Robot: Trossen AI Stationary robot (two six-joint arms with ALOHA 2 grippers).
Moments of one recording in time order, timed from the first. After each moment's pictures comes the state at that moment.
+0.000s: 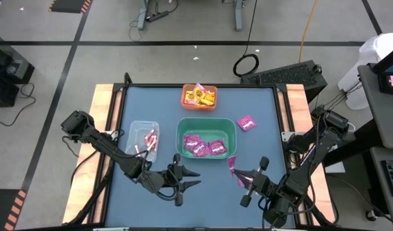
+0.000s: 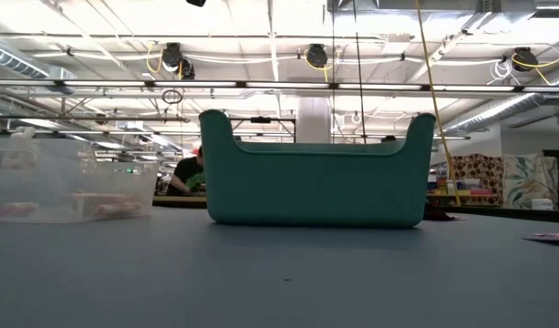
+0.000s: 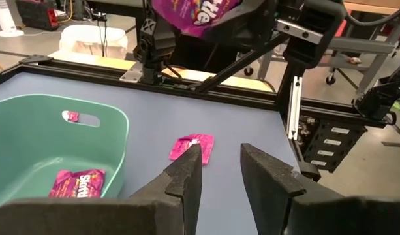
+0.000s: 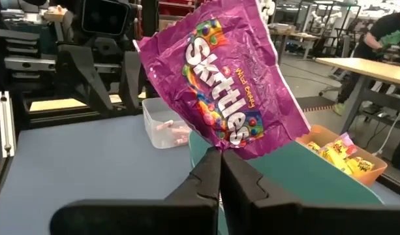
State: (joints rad) left arm -0.58 1.64 1.05 0.30 -0.60 -0.31; right arm 0.93 1.55 1.10 -0.45 1.39 0.88
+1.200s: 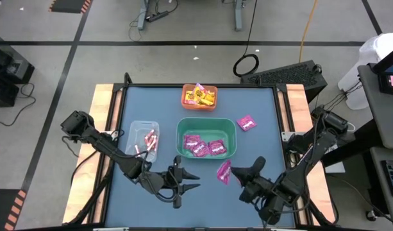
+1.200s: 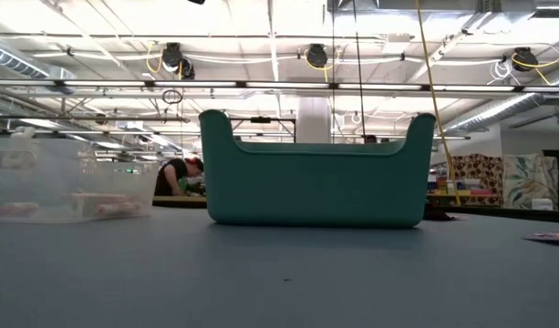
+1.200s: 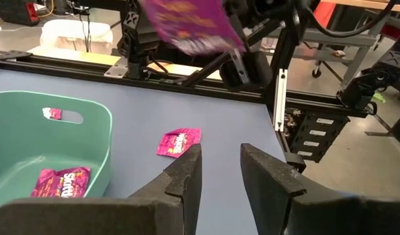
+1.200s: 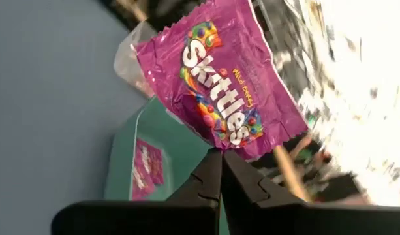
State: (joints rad) left arm -0.59 1.64 1.05 0.30 -0.55 -0.31; right arm 0.90 1.57 1.10 -0.49 1.34 0.05
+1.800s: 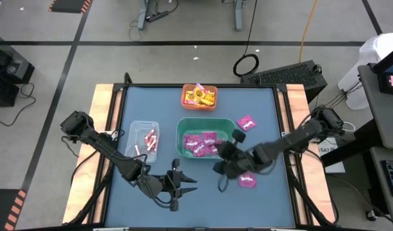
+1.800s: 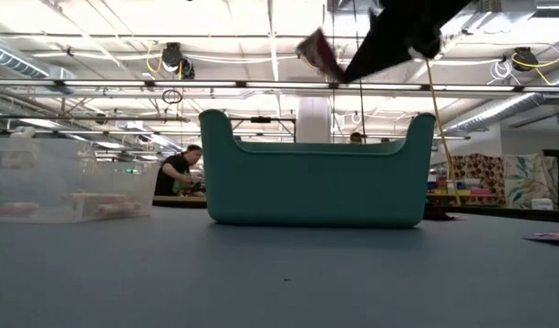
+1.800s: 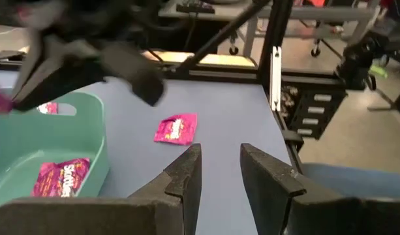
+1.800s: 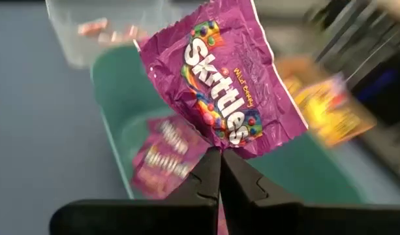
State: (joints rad) left arm -0.62 1.64 1.05 0.24 -0.55 -0.27; right arm 0.44 1.57 1.10 -0.47 0.87 0.59
